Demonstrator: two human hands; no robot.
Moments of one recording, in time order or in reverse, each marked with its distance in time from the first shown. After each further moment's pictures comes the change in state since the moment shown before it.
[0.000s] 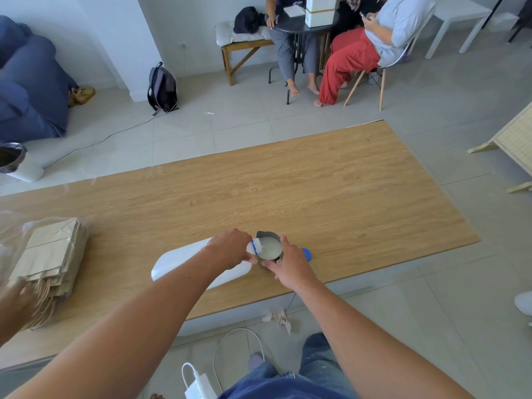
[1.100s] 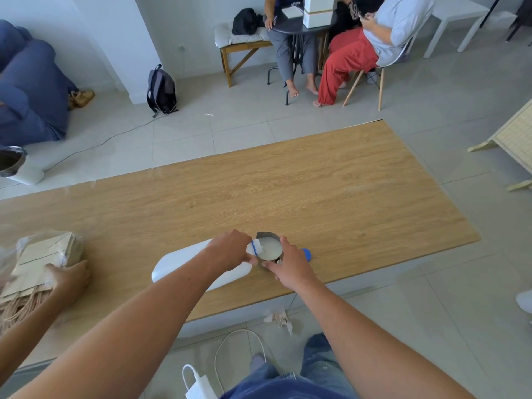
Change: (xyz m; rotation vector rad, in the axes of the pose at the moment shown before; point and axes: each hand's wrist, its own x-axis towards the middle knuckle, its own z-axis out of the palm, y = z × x) left_hand -0.001 0.000 0.000 -0.030 0.016 0.004; right_hand 0.001 -0.001 0.000 0.016 0.005 0.014
